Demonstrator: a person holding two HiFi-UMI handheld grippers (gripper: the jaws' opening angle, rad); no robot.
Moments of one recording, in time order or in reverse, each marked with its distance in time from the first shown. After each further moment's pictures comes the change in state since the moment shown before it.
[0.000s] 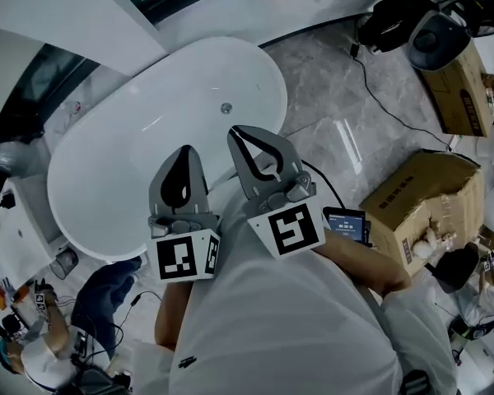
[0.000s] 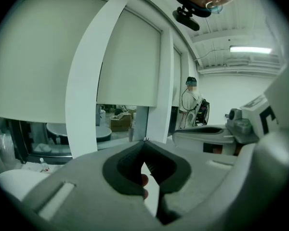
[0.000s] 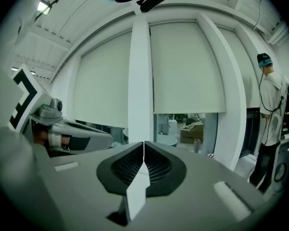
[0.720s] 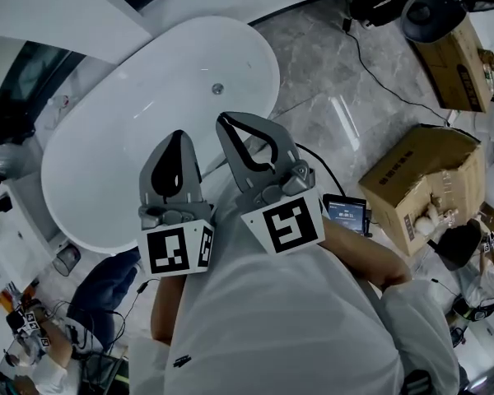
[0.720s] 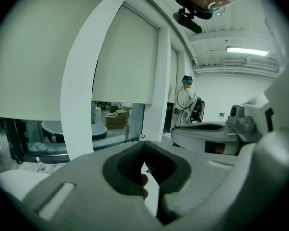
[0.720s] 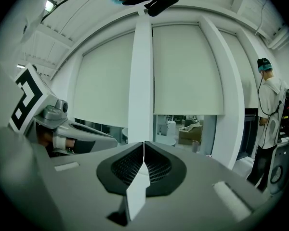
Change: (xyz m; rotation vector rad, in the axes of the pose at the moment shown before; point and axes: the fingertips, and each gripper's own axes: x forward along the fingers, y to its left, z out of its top) left arm 0.001 -0.004 -0.003 0.000 0.033 -0.056; right arm -0.006 0.010 0.000 0.013 0.026 -0.021
